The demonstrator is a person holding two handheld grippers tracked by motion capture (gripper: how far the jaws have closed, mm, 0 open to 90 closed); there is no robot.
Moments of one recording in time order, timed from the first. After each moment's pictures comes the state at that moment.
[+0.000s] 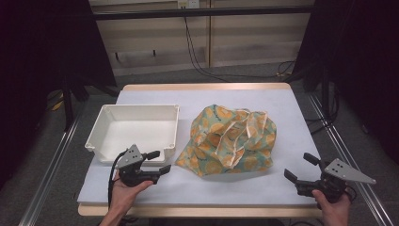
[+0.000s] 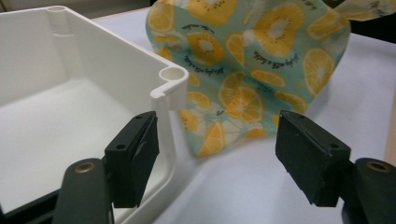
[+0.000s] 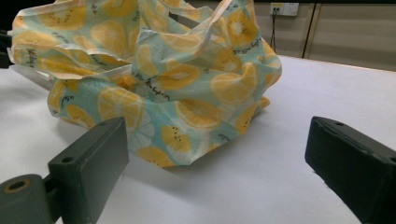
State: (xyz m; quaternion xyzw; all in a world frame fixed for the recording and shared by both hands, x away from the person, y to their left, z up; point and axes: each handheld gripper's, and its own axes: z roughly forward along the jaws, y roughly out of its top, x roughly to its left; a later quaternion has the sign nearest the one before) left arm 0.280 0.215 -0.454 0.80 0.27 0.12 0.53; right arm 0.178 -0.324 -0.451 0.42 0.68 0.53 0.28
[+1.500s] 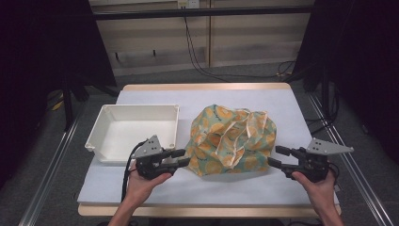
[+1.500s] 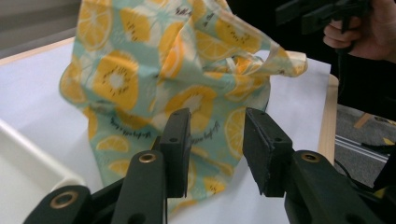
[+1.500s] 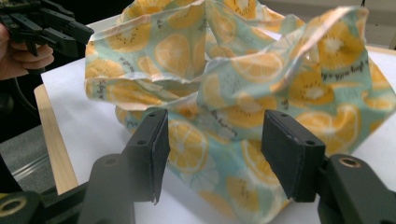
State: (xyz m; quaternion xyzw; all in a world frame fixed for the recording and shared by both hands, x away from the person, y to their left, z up) left arm 0.280 0.152 -0.404 0.82 0.19 0.06 0.54; right arm 0.224 -0.293 -0.414 0.37 0.74 0.54 0.15
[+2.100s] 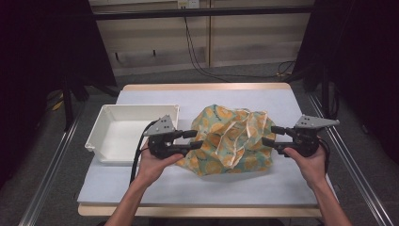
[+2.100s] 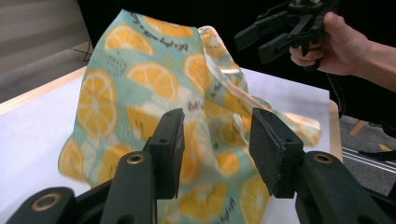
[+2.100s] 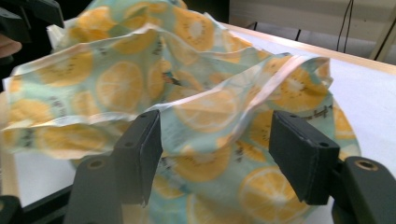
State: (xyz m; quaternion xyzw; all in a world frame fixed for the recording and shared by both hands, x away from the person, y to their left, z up) left arm 0.321 0.118 -0.373 0.81 0.16 0.06 0.56; right arm 0.286 -0.290 -0.400 0.38 0.75 0.51 0.16
